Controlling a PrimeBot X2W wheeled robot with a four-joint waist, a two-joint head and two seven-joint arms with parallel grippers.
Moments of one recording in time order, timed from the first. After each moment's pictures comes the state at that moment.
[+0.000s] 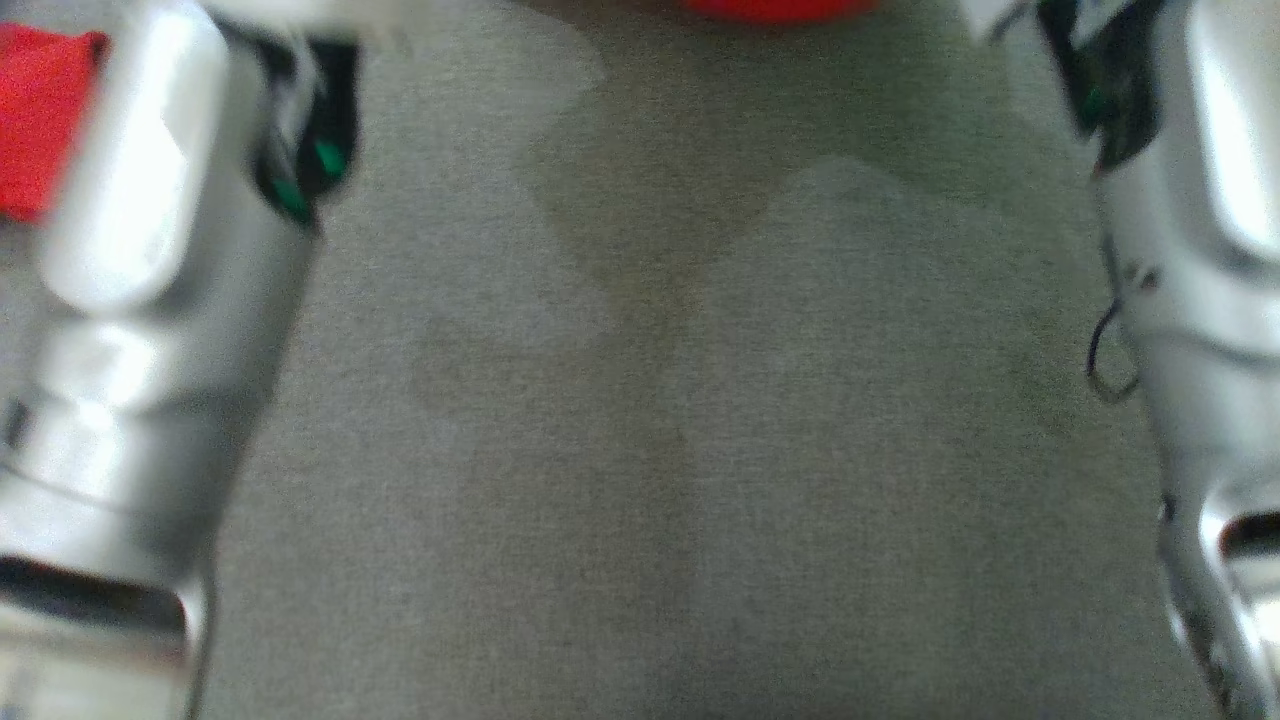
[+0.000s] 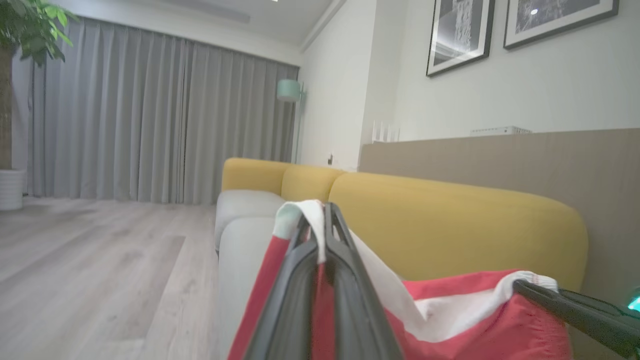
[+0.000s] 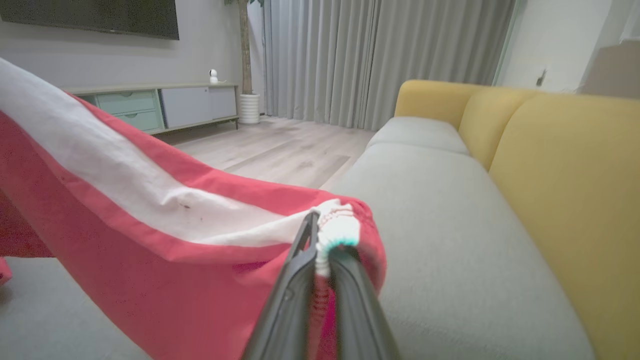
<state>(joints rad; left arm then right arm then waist) -1.09 0.22 -0.48 0.39 -0.62 -0.05 -0.19 -1.06 -0.15 0.27 0.48 0.18 0.13 0.09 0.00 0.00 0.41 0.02</state>
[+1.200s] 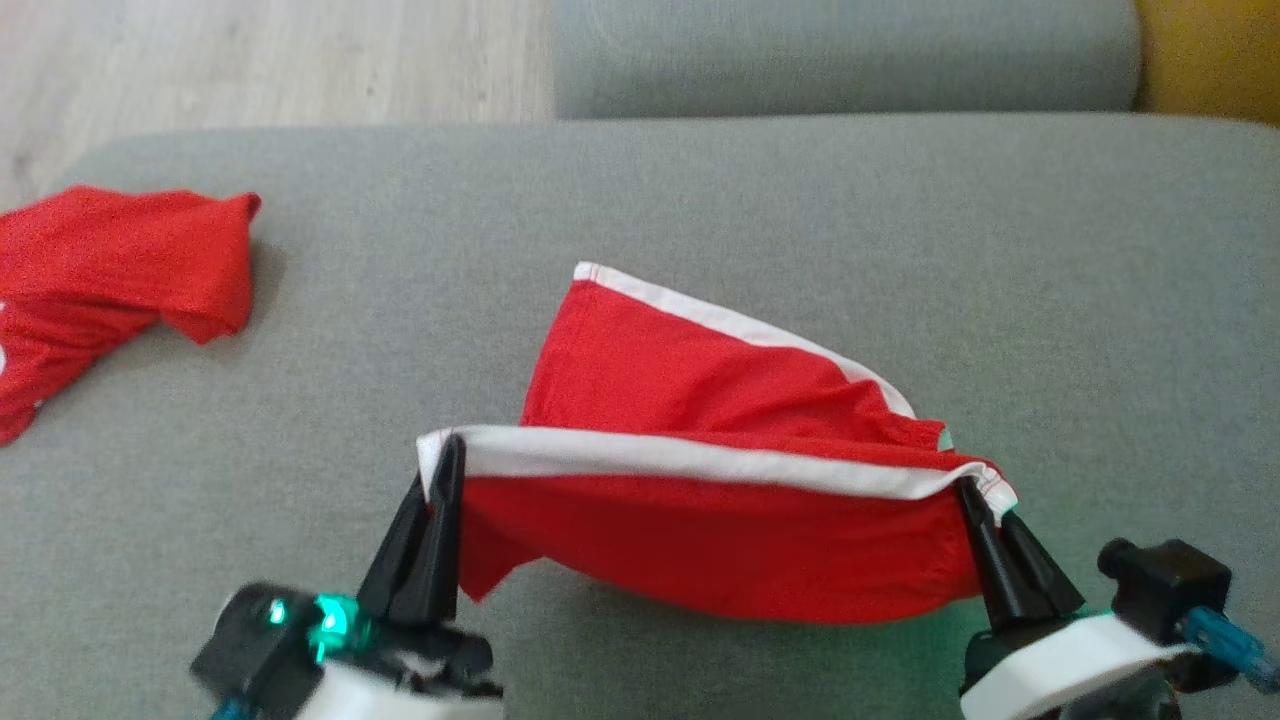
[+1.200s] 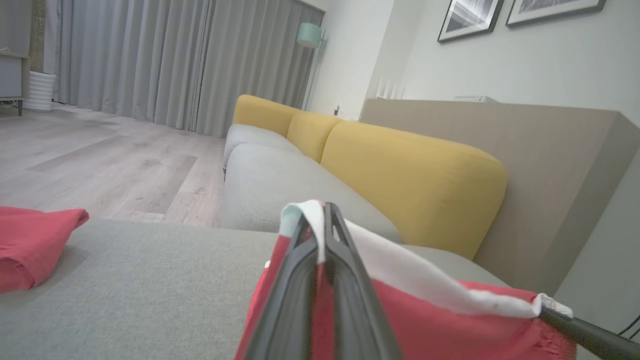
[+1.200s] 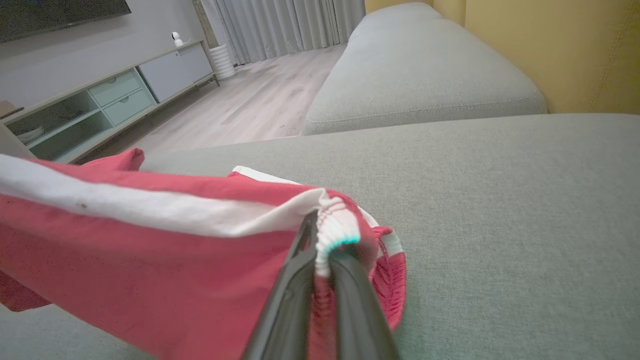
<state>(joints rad) 0.09 0.28 -0.45 -0.25 -0.49 0.04 -0.21 0.23 -0.04 0.10 -0.20 0.23 0.13 0.14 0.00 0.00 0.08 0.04</state>
